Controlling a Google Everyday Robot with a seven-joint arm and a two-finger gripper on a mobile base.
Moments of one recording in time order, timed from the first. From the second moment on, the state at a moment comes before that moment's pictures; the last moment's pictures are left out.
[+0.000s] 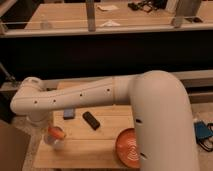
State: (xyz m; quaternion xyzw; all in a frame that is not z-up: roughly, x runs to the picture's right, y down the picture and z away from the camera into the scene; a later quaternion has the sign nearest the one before) arm -0.274 0.179 0.666 0.00 -0.33 -0.92 0.18
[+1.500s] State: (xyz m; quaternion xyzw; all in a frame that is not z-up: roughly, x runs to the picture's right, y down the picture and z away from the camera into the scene) arm -0.275 0.182 0.669 -0.01 -0.34 -0.92 0.17
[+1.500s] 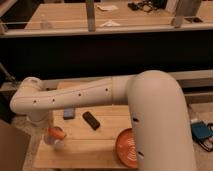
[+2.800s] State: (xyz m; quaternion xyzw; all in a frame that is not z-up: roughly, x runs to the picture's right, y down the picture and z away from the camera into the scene) arm -0.276 0.184 0.672 -0.01 -0.34 -0.93 0.16
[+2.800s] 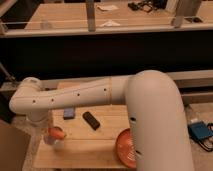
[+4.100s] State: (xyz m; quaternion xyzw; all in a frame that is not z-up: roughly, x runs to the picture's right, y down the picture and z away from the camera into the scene) arm -0.277 0.187 0.677 -0.01 -0.35 -0.93 0.15
